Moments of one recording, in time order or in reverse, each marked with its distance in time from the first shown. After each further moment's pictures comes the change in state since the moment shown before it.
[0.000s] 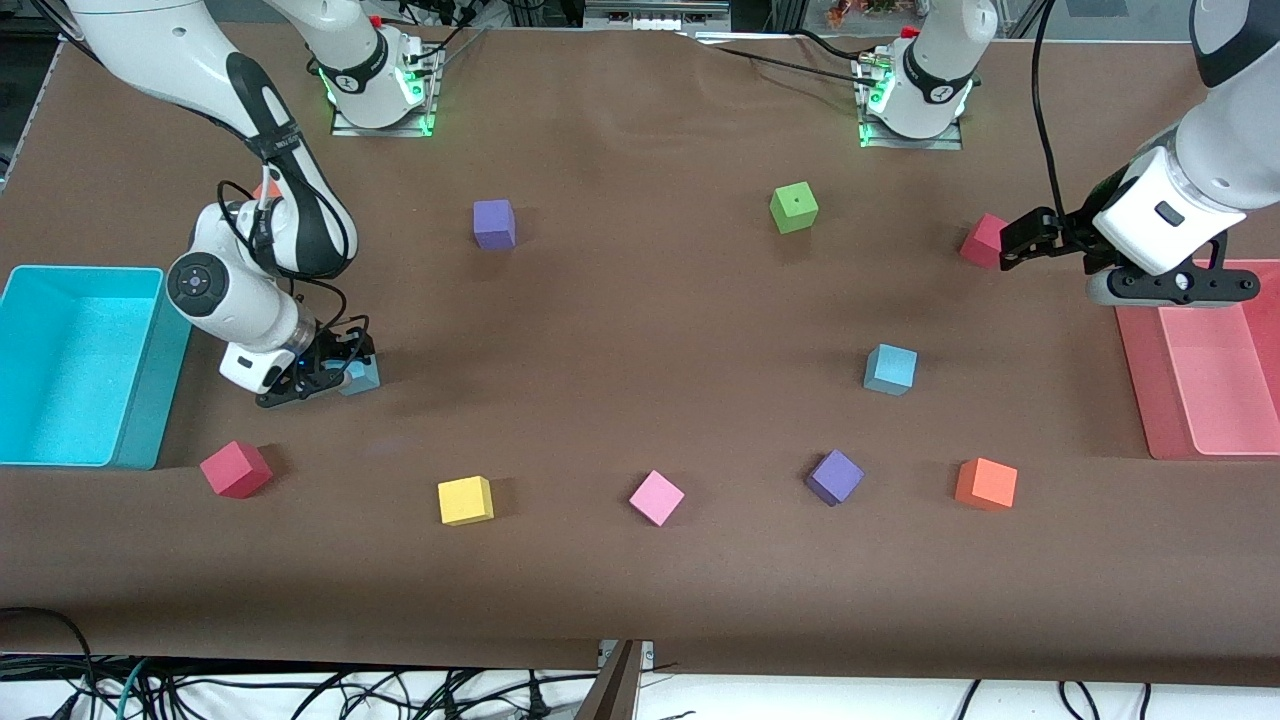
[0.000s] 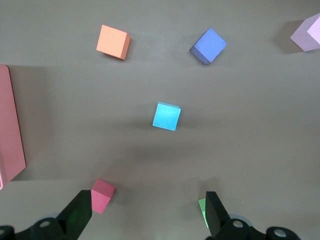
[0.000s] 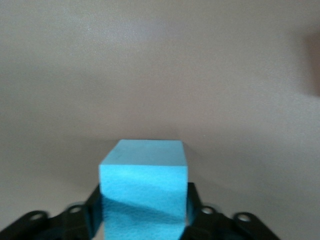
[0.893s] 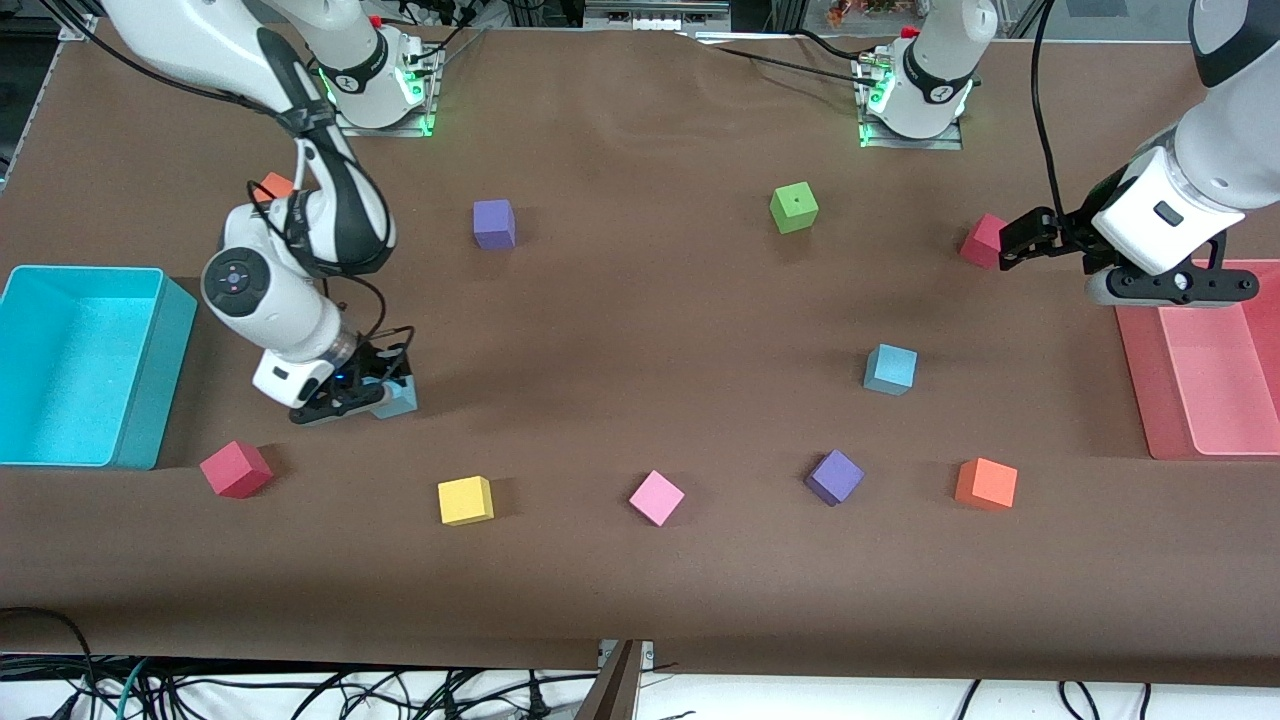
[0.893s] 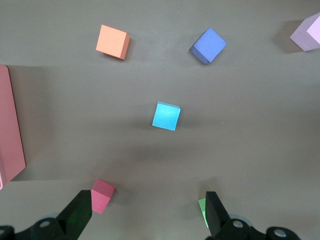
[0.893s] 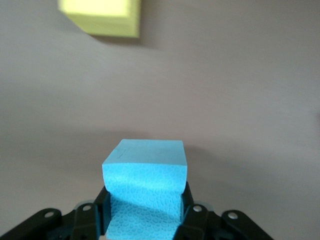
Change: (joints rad) left arm 0.000 0.000 -0.002 0.000 0.000 0.000 0.000; right arm 0.147 0.000 0.044 0.198 0.002 -0.118 0.257
